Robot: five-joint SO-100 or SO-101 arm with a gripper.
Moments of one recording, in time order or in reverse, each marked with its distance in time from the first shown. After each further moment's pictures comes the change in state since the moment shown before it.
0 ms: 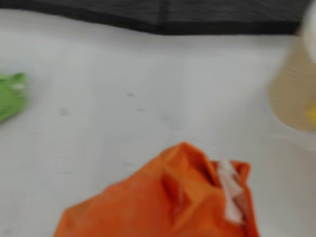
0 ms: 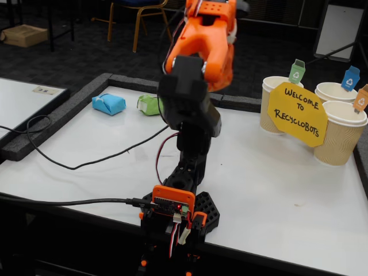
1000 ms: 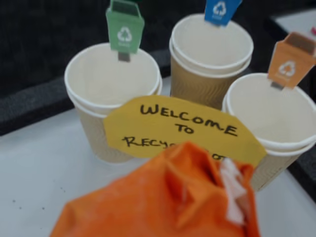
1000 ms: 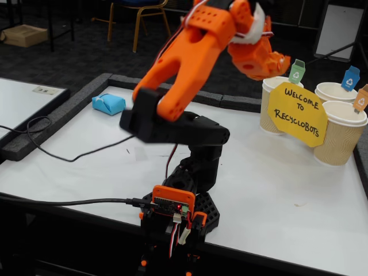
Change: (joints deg) arm 25.8 25.1 1.9 3.8 1.8
